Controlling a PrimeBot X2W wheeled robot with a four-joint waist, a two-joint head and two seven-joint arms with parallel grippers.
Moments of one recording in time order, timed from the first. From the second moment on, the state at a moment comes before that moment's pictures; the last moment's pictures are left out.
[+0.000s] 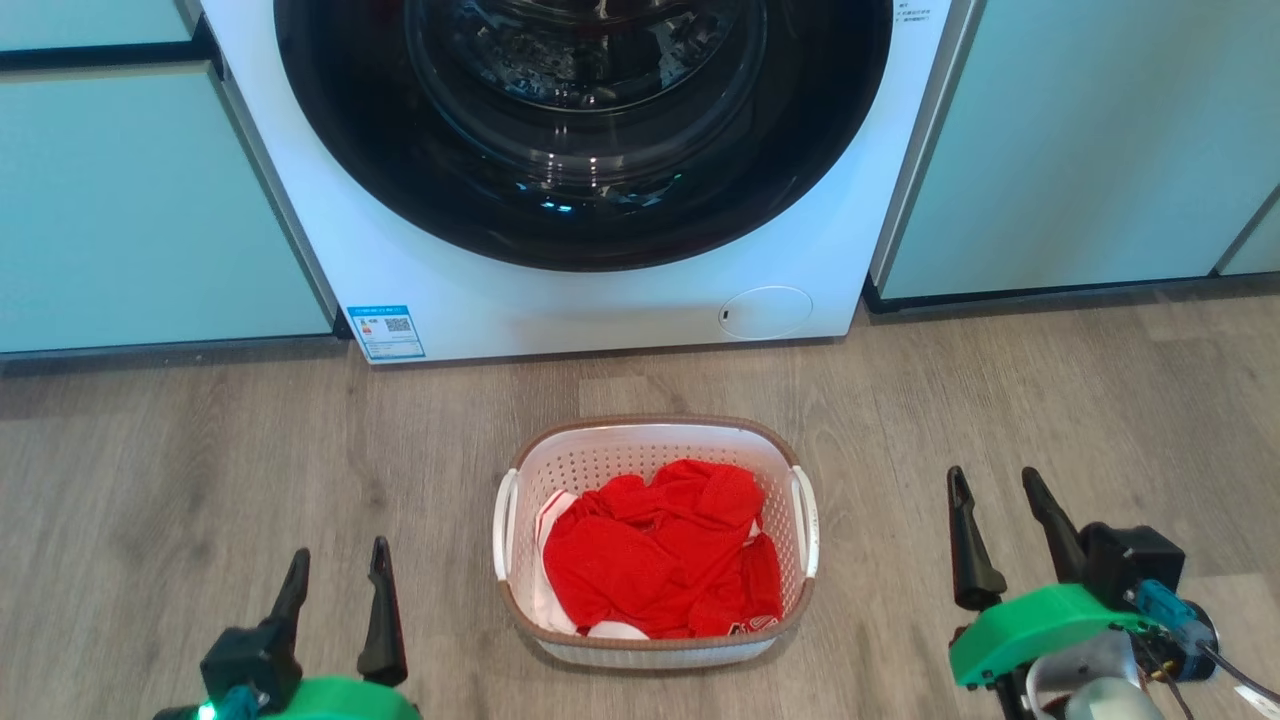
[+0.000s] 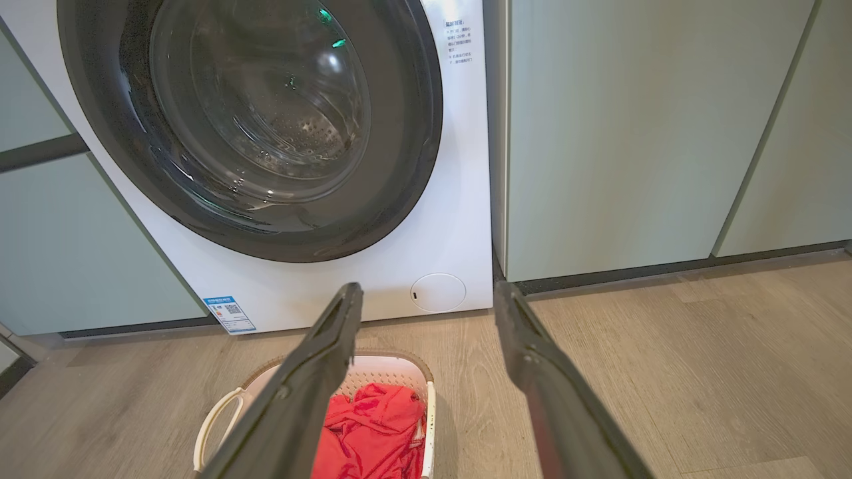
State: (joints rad) left arm 0.18 0.06 -0.12 0.14 -0.21 0.06 -0.25; right arm 0.01 -0.04 0.07 0.24 0.26 0.13 -0.25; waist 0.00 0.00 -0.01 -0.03
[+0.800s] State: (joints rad) left arm 0.20 0.06 -0.12 0.22 -0.36 0.04 -0.22; right arm 0.07 -0.04 0.07 0.33 0.41 0.13 -0.22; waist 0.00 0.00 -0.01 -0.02
